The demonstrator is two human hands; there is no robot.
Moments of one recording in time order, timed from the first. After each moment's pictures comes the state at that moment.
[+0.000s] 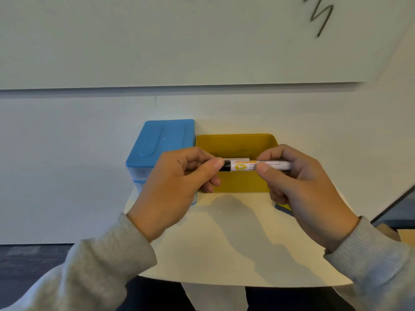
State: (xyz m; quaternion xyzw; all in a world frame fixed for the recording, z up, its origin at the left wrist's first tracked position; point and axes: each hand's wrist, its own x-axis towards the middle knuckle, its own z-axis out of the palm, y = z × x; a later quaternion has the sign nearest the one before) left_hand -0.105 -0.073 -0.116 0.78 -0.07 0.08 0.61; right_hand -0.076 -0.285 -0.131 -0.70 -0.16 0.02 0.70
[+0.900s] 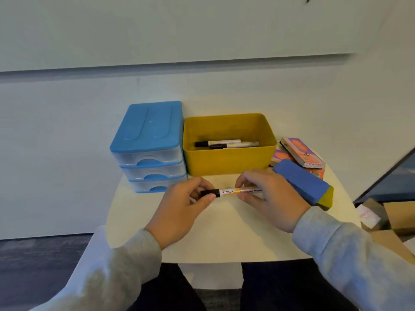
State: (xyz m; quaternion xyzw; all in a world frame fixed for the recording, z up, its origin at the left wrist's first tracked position) left_hand -0.103 -0.072 -0.225 0.88 -0.06 0.02 0.47; right_hand -0.057 -0.303 -0.224 -0.91 -0.28 -0.01 0.32
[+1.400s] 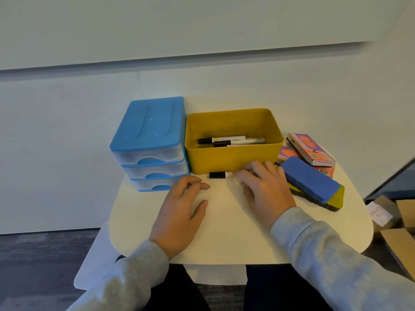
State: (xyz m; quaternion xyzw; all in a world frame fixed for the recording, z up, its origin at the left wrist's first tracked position) left_hand -0.109 -0.063 -0.263 0.95 -0.08 0.10 0.28; right_hand -0.041 -0.281 -0.266 -0.93 -0.25 -0.22 0.15
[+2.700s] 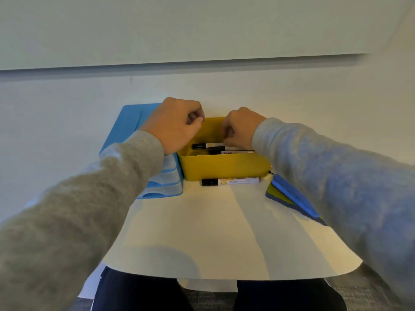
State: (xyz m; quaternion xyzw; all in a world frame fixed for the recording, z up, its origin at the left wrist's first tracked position) left_hand 0.030 -0.056 -0.132 0.95 -0.13 0.16 0.23; right_hand 0.095 -0.247 -0.149 -0.95 -0.29 0.04 0.08
